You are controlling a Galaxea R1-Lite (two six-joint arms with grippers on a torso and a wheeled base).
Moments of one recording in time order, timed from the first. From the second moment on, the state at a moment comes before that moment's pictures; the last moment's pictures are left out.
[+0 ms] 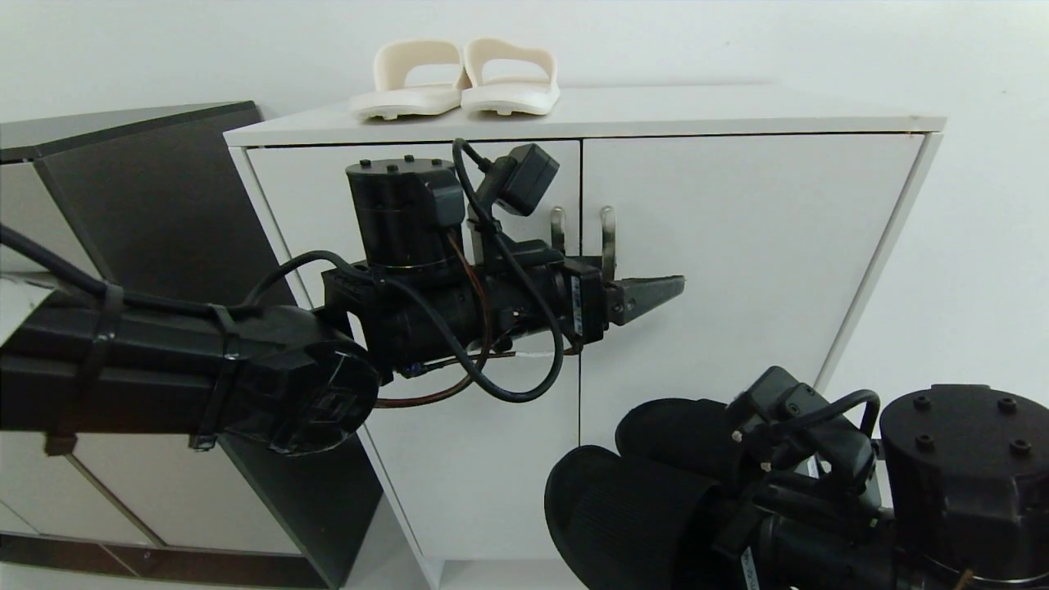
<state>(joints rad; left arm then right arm) -0.65 1.84 -1.16 -0.68 -0.42 -0.13 0.96 1.49 -0.58 -0.52 -0.21 0.08</state>
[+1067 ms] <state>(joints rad) -0.75 1.54 -0.85 -0.68 -0.41 -0.18 0.99 1.37 -0.42 -0.52 0.06 -0.10</state>
